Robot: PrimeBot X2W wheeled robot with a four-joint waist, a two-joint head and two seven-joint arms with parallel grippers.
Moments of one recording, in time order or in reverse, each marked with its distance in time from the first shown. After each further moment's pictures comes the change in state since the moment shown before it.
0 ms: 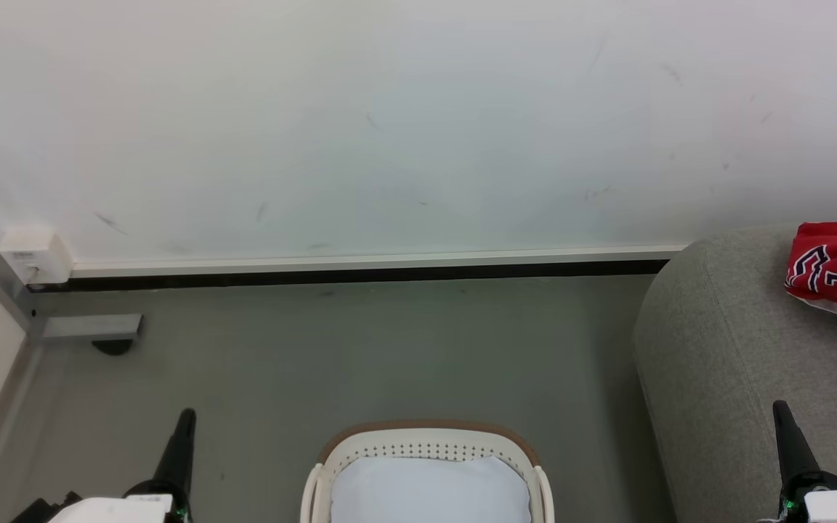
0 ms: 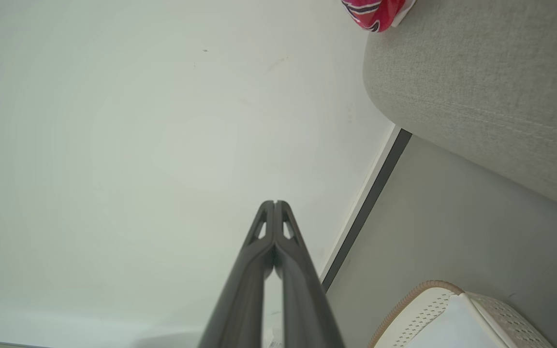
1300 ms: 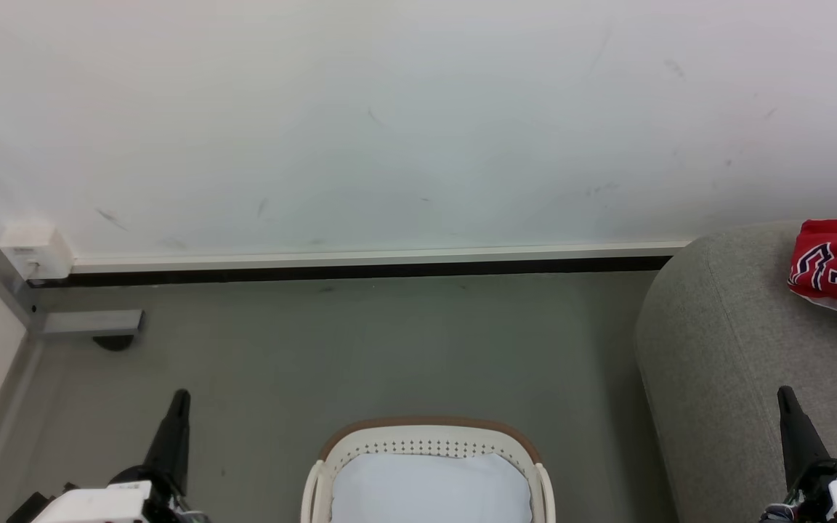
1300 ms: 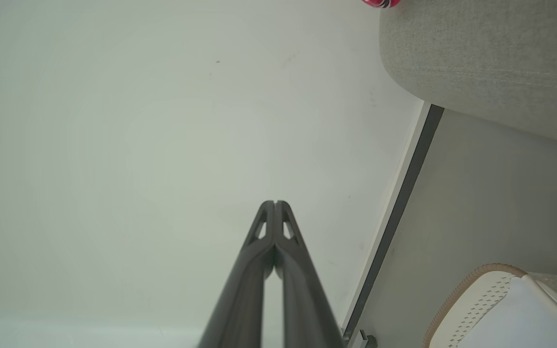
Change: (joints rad) left arm -0.029 -0.007 0.026 -0.005 -0.173 -0.024 0.048; right arm -0.015 -0.003 -0.013 -0.026 0.190 0.000 0.048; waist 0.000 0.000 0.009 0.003
